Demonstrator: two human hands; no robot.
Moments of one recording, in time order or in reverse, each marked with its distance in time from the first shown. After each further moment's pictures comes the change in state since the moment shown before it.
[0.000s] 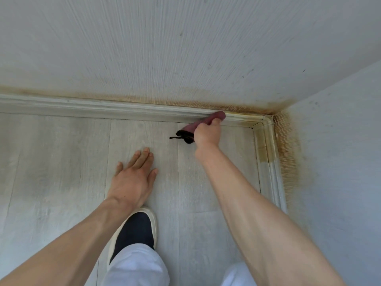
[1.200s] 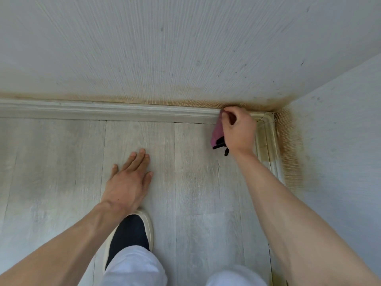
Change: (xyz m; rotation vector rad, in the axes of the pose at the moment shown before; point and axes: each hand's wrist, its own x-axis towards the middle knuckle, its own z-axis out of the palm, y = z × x) left_hand -0.001 0.002 0.004 -0.001 0.018 -0.012; right_hand 0.062 0.001 -0.097 -0.637 0.144 -0.907
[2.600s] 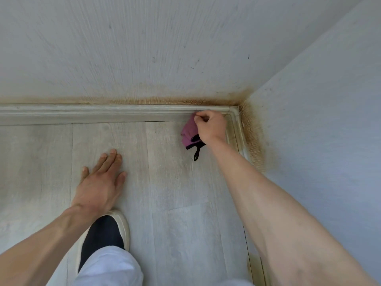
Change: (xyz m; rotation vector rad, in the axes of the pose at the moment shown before) left_hand -0.001 0.000 0.010 -0.037 0.066 0.014; right_hand -0.005 -0.005 -0.026 0.191 -0.174 0.404
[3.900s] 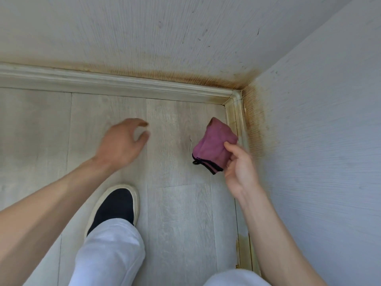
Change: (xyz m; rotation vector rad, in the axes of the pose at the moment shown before) left_hand 0.004 0.073 -0.038 -0.395 0.171 0.108; right_hand -0.128 0.053 -0.072 0.915 -0.097 0.520
